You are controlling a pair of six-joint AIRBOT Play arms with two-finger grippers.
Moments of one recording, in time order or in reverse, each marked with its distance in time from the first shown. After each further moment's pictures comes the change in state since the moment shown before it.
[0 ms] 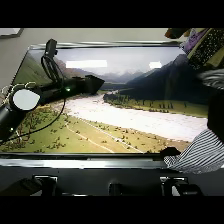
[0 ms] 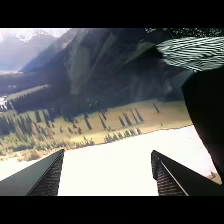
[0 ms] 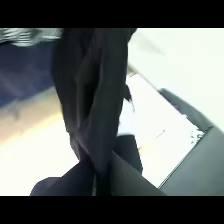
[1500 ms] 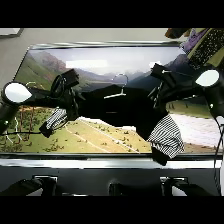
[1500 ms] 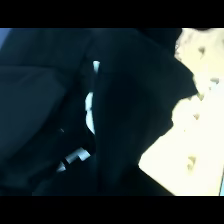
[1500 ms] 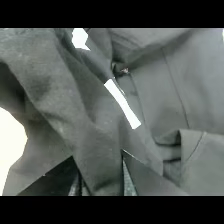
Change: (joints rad) left arm 0.147 -0.016 0.000 -0.005 -0.512 1.033; right arm 0.000 -0.598 -0.136 1.394 -0.237 -1.674
